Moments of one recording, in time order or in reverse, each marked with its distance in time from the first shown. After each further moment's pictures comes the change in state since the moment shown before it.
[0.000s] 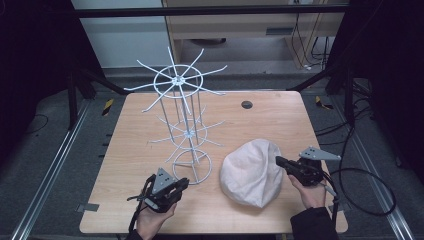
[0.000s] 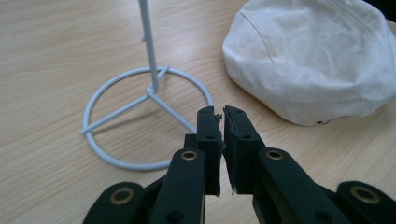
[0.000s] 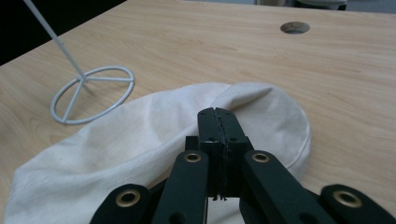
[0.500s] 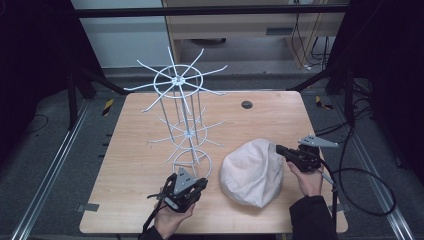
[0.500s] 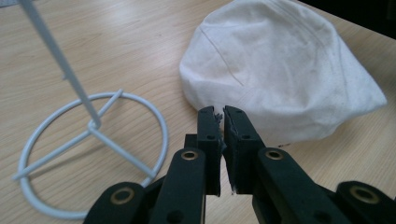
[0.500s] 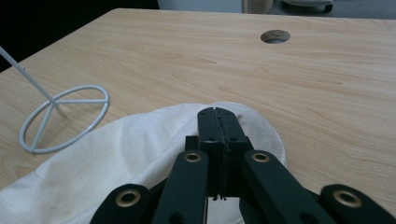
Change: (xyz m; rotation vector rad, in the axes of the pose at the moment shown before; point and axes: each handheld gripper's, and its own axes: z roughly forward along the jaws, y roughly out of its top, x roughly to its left) left arm -0.037 0.019 0.023 -0.009 -0.057 0.052; right arm -0.025 0.016 0.023 -0.013 -0.034 0.041
